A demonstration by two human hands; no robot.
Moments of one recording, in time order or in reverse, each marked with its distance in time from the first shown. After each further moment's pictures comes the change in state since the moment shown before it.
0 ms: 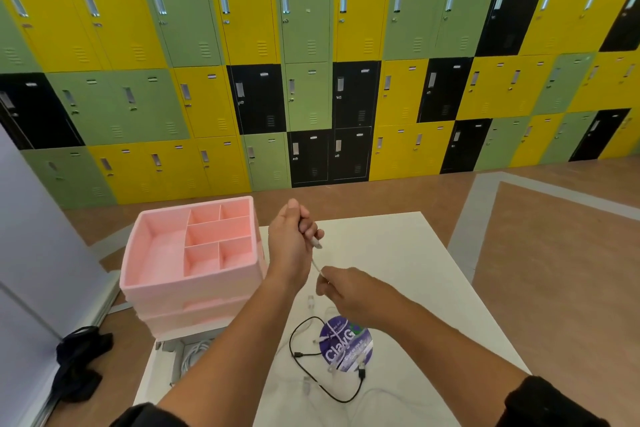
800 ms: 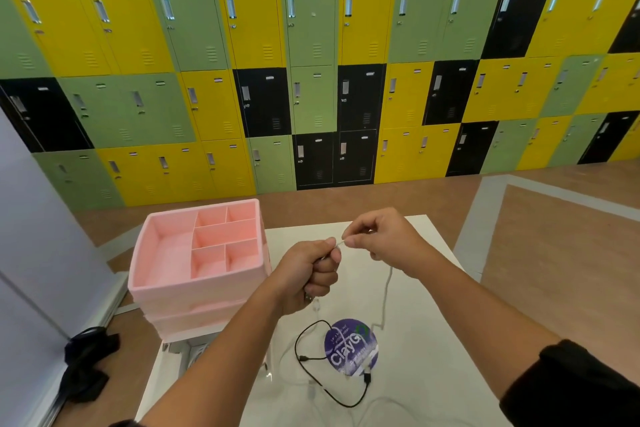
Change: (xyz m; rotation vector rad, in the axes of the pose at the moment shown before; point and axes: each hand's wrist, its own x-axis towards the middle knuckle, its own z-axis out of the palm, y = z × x) left_hand -0.022 0.010 -0.019 0.174 -0.434 -0.505; right_hand 0.013 0.007 -0.074 0.525 0.292 0.074
